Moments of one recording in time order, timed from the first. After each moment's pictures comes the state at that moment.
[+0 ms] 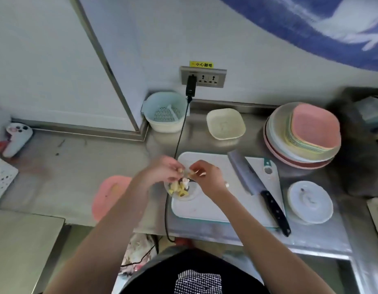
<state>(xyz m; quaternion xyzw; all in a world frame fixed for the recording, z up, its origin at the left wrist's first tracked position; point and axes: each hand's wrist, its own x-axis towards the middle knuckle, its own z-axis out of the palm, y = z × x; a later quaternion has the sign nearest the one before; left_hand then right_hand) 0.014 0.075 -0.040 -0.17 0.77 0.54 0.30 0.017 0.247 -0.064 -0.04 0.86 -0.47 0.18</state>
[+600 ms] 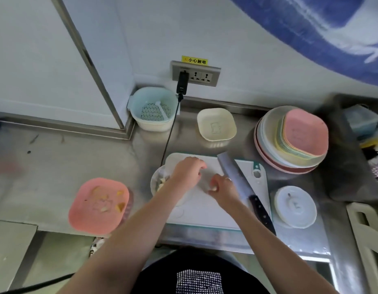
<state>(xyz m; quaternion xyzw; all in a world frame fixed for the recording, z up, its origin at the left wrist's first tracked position) -0.023 0.164 -0.087 0.08 0.95 0.25 0.13 0.005 0.317 -0.114 0.01 0.94 -0.26 0.21</state>
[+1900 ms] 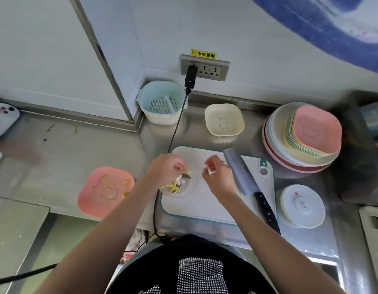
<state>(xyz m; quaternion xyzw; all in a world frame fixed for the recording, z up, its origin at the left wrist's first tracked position) 0.017 0.099 -0.079 -0.04 0.93 0.33 0.13 0.006 0.289 -0.092 -0.04 0.92 -0.39 0.07</state>
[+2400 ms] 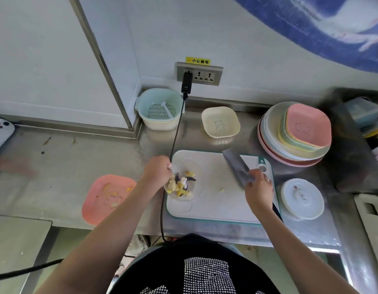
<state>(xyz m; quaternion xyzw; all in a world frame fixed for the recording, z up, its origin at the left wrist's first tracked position) 0.016 0.083 -0.070 -0.11 0.96 0.23 0.14 0.029 0.369 -0.099 0.15 0.96 -0.25 0.04</state>
